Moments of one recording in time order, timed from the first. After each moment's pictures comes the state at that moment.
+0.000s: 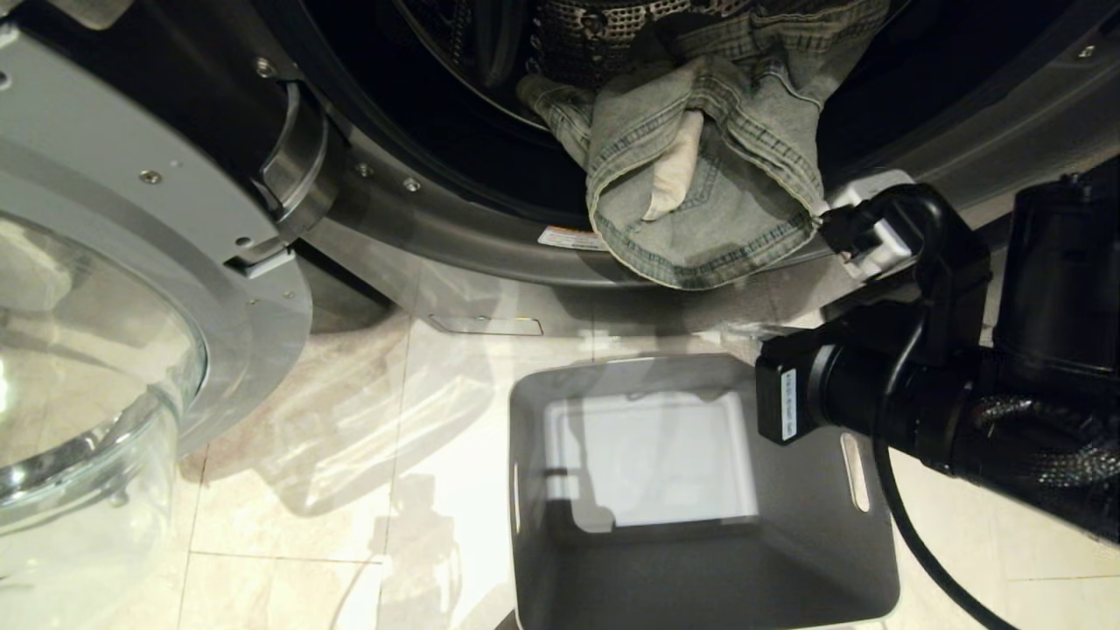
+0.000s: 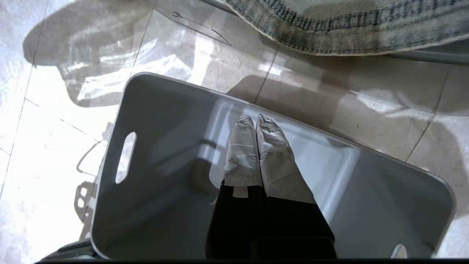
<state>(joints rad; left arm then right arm) 0.00 0.00 0.00 0.00 0.00 -0.01 0.83 1.45 -0.94 -0.33 -0.38 0.00</state>
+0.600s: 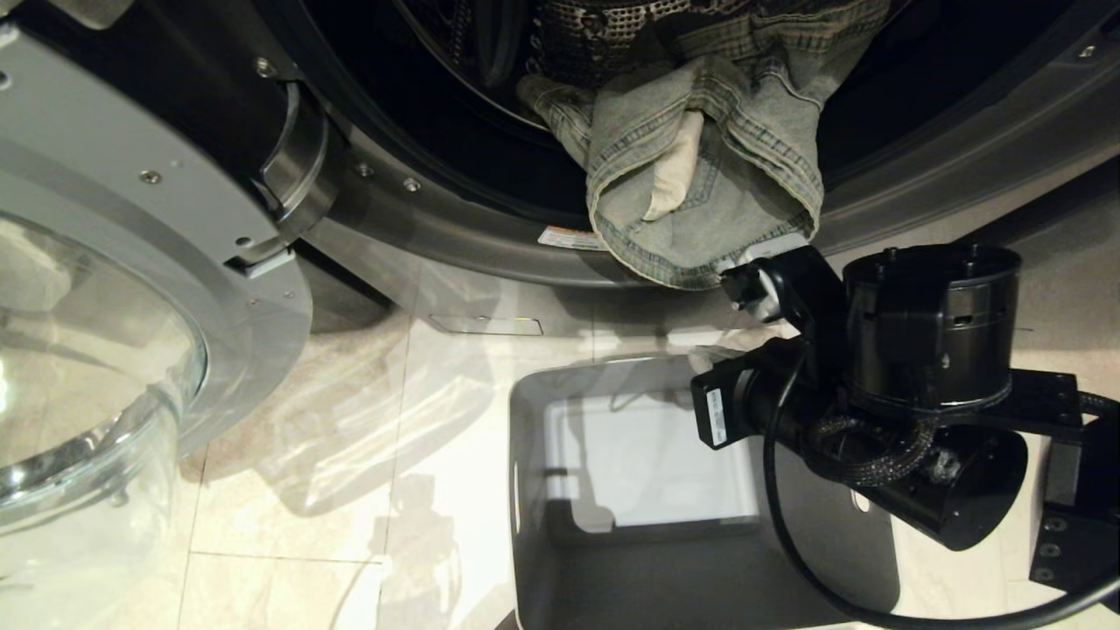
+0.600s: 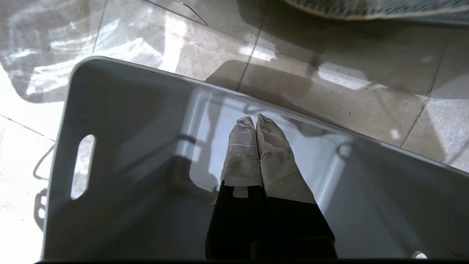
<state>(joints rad) 0.00 0.00 0.00 0.00 0.00 -0.01 0.81 1.62 -0.92 -0.46 -0.46 -0.01</state>
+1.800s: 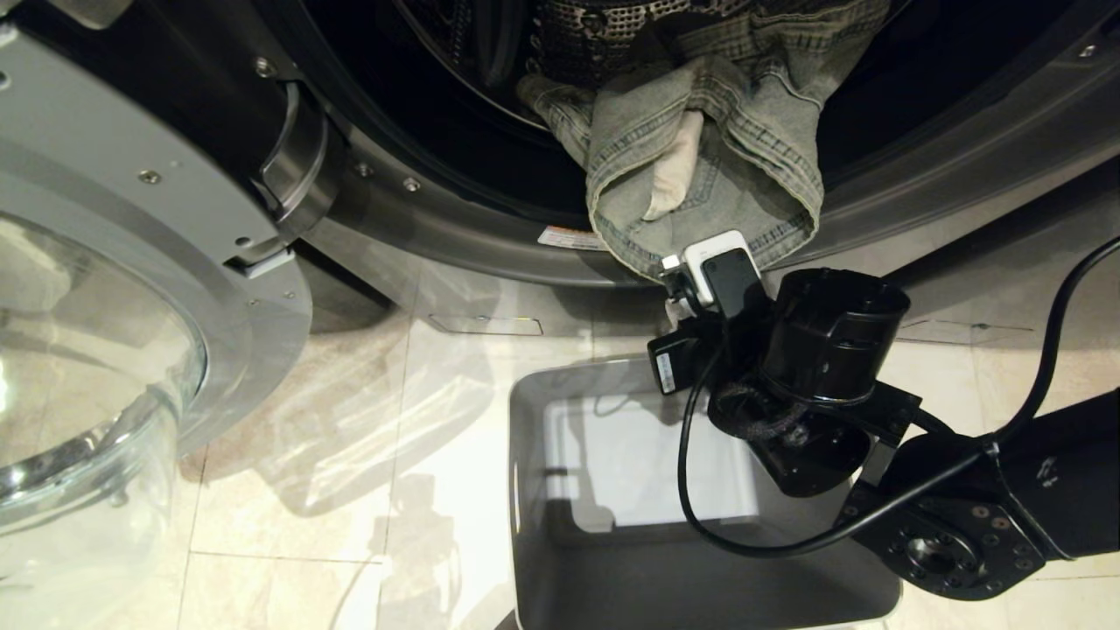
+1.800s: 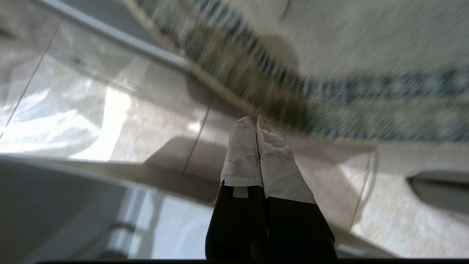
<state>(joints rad) 0.00 0.00 0.00 0.00 0.00 -0.01 0.74 1.86 -0.93 -1.02 -0.54 -0.30</state>
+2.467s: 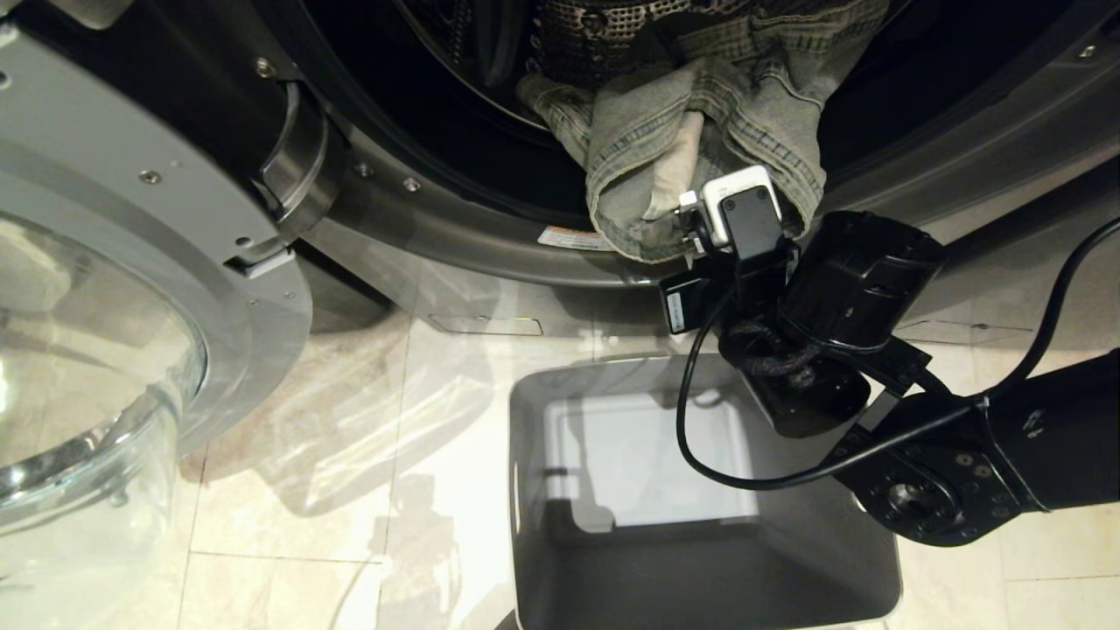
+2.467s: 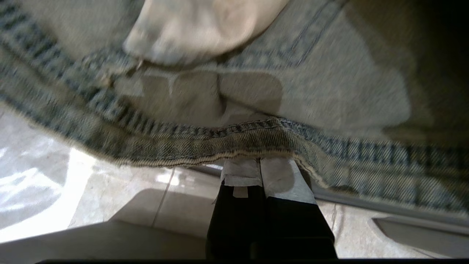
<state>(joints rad) 0.00 0.00 0.00 0.00 0.00 -0.01 0.69 1.88 -1.05 -1.11 -0.54 -0.41</state>
